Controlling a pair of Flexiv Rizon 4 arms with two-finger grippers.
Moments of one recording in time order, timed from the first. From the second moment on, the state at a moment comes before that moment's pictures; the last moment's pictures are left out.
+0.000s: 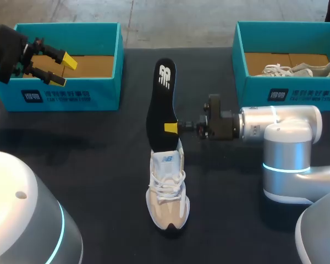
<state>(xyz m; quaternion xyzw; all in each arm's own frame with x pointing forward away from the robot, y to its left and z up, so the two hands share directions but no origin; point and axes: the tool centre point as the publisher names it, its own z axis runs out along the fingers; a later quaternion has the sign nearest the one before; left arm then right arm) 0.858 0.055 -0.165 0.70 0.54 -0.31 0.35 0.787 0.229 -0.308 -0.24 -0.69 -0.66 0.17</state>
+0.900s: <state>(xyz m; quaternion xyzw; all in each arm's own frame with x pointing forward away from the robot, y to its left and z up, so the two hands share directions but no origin) 0.858 0.055 -0.165 0.70 0.54 -0.31 0.35 0.776 0.227 -0.321 -0.24 -0.70 -0.66 0.17</state>
